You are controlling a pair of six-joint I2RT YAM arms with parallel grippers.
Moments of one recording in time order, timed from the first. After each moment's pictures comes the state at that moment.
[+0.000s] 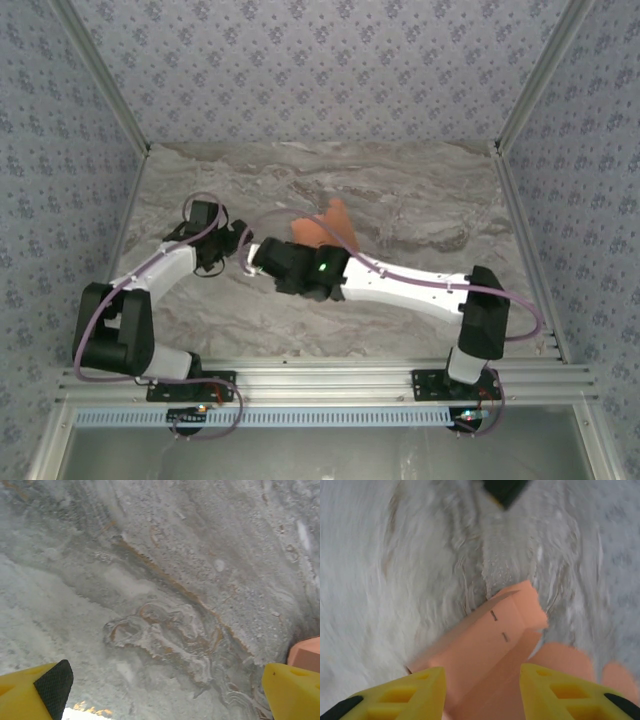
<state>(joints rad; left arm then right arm) -0.20 1.41 0.80 -0.39 0.02 -0.78 1.24 1.73 1.55 -0.79 0.55 -0.16</state>
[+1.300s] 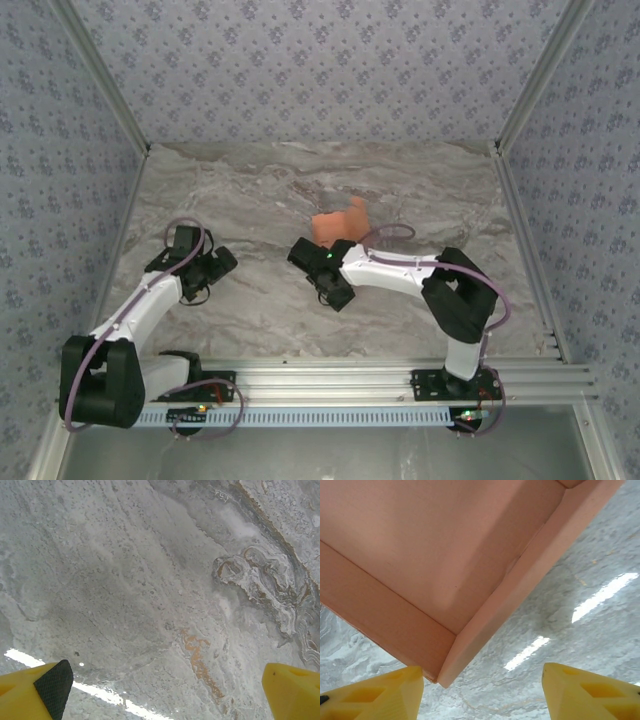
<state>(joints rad) -0.14 1.15 0.62 -0.56 -0.02 -0.78 1.00 1.81 1.24 -0.81 0.17 1.79</state>
